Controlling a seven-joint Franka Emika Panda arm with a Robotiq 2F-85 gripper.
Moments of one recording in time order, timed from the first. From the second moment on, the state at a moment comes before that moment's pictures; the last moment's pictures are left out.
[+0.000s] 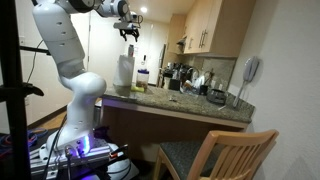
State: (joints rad) arm 0.26 -0.43 0.32 -1.96 0.02 2.21 -0.02
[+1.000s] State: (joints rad) arm 0.30 -0.23 0.36 -1.97 0.08 2.54 0.08
